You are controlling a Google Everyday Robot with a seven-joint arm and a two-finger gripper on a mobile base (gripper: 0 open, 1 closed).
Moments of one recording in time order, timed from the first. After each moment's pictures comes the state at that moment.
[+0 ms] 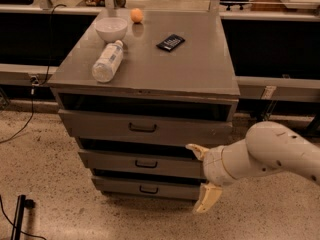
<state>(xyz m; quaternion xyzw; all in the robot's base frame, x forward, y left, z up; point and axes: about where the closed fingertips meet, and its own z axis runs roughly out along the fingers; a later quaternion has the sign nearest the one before) 0.437 -0.095 0.666 -0.70 0.64 0.13 0.29</state>
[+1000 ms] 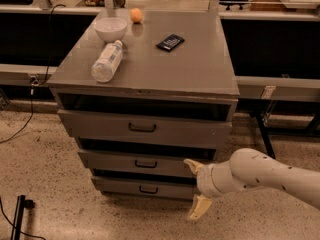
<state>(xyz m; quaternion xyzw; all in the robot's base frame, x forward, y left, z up) 0.459 -0.092 0.548 -0.68 0.66 0.13 0.30</state>
